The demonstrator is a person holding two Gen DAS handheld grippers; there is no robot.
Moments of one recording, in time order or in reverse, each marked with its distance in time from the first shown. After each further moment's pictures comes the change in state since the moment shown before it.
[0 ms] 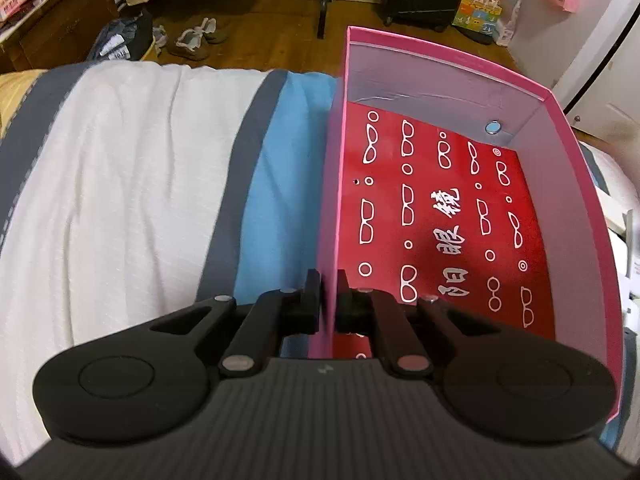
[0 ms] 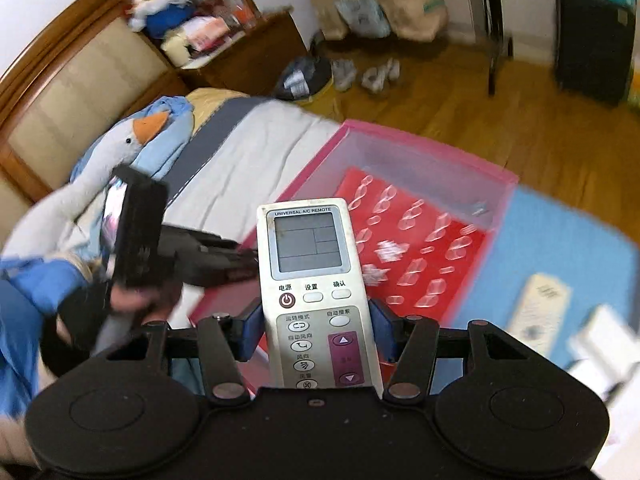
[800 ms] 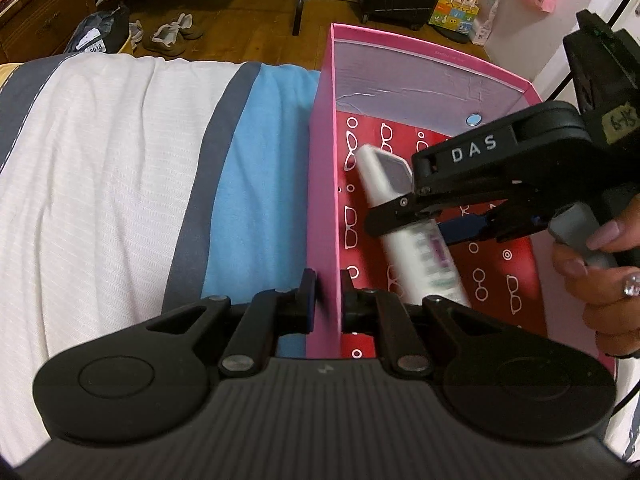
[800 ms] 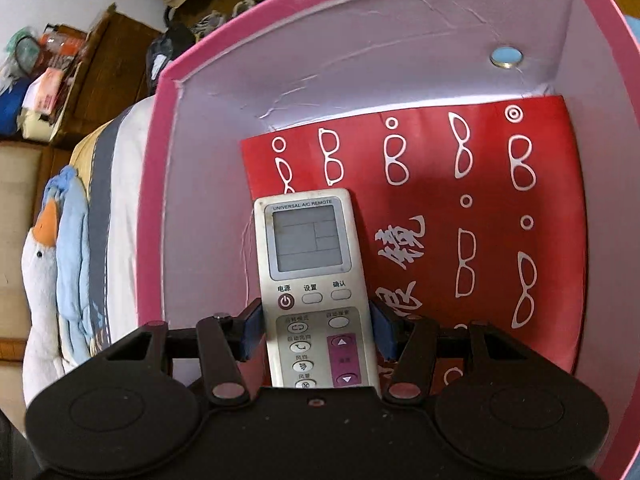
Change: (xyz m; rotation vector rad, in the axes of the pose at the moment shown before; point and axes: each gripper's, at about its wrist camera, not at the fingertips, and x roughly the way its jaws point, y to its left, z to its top) left arm 0.007 0.000 -0.005 0.010 0.000 -0.081; right arm 0.168 -0.059 0.033 0.556 0.145 0.002
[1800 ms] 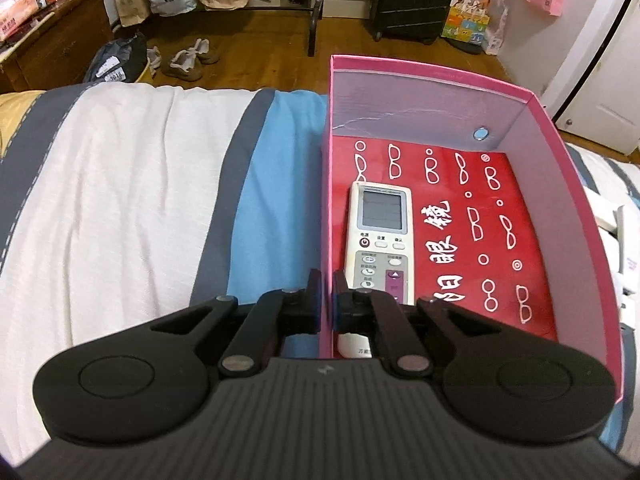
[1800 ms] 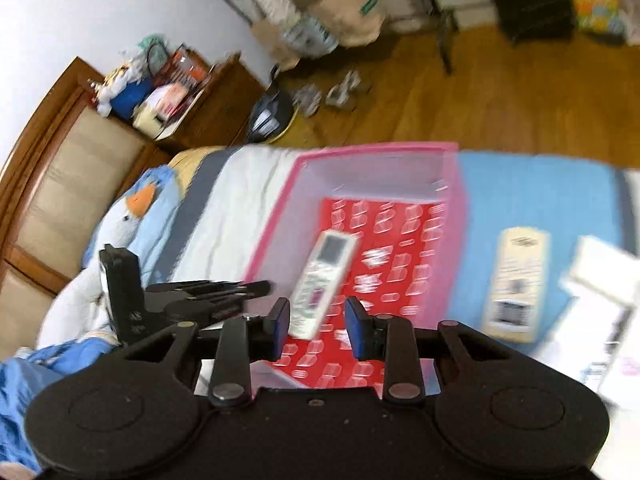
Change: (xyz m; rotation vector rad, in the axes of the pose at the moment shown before) left arm -0.018 -0.012 -0.001 0.036 -0.059 0.092; right arm -0.217 -0.043 -0.084 -0.351 -0.287 0.069
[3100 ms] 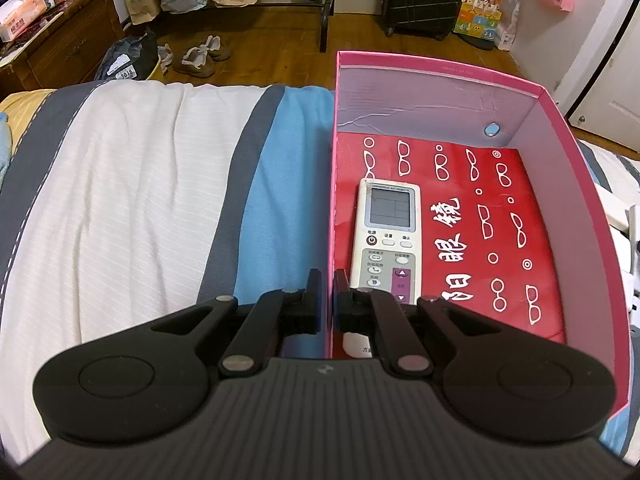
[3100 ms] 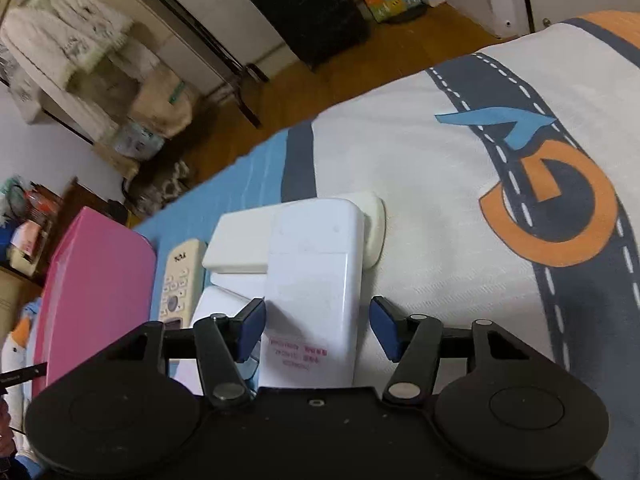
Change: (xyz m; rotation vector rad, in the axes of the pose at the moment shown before) left arm 0.001 -0.002 0.002 -0.008 0.011 0.037; right arm -0.009 -0.252 -0.096 0.377 -0.241 -0.203
